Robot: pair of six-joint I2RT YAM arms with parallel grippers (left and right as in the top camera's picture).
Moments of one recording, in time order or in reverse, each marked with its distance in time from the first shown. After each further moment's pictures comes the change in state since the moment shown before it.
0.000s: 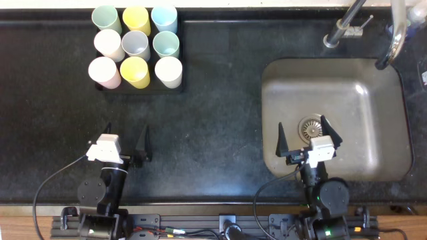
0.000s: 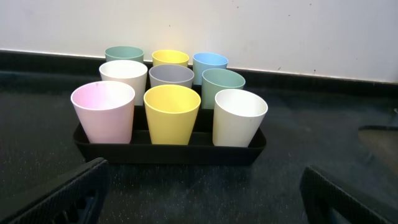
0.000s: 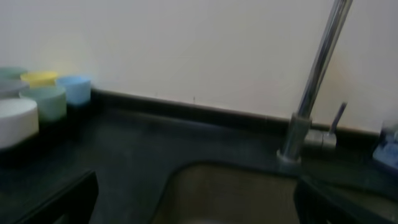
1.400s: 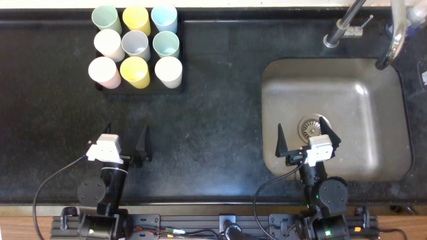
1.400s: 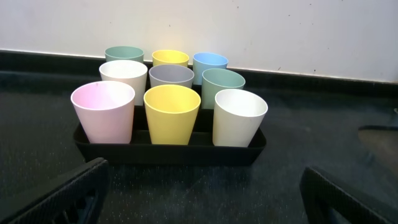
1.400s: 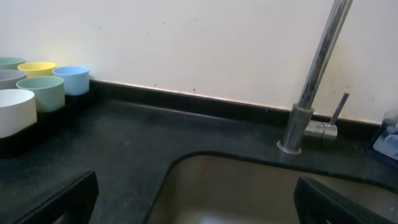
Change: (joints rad) left arm 0.000 0.000 0.000 0.000 0.000 0.000; right arm 0.000 0.000 0.000 -0.015 0.000 0.000
